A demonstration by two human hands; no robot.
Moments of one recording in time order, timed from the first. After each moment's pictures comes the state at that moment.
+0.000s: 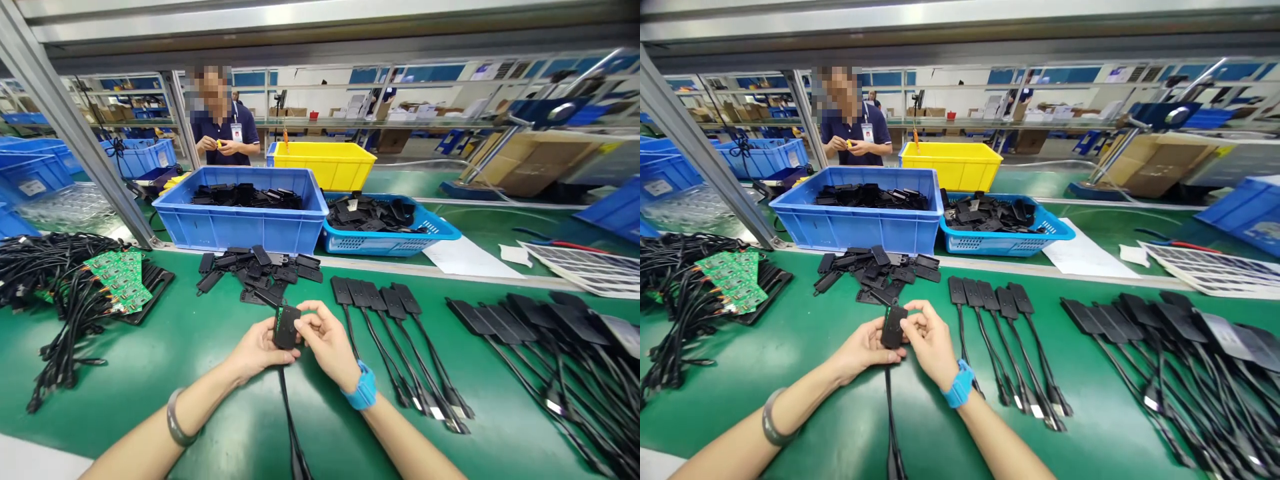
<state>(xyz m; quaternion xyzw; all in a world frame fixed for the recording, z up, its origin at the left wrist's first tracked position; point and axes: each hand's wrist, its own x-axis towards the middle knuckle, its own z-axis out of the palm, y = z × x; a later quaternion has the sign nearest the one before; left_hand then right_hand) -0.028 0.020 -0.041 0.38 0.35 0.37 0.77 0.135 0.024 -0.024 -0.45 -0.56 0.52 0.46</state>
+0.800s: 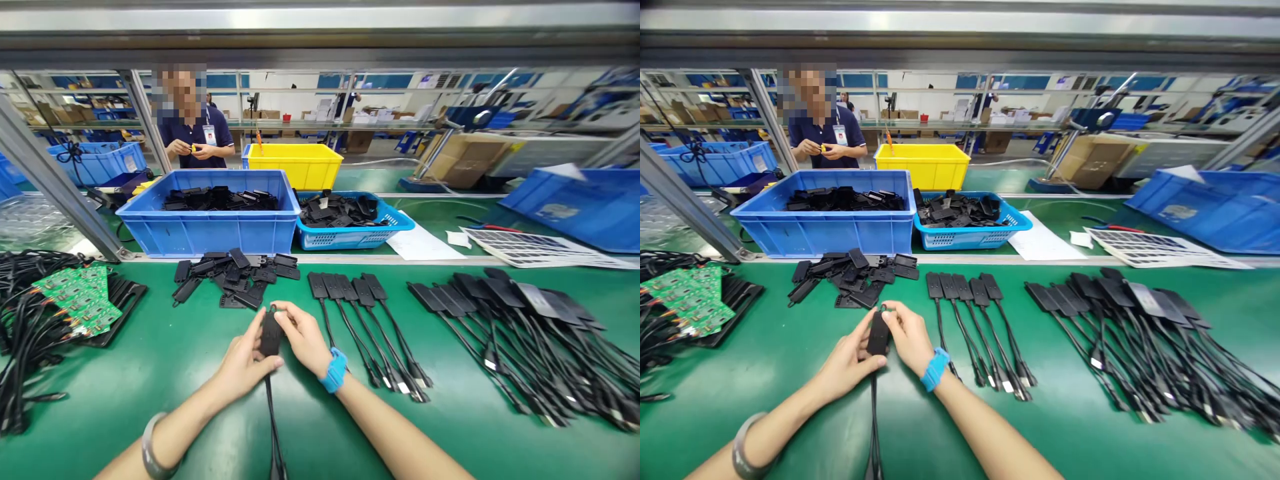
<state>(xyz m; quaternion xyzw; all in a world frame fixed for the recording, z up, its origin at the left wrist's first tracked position) -0.024 0.009 -0.038 0.63 0.43 0.32 0.55 0.140 0.033 -0.033 -0.53 -0.68 0.35 0.36</state>
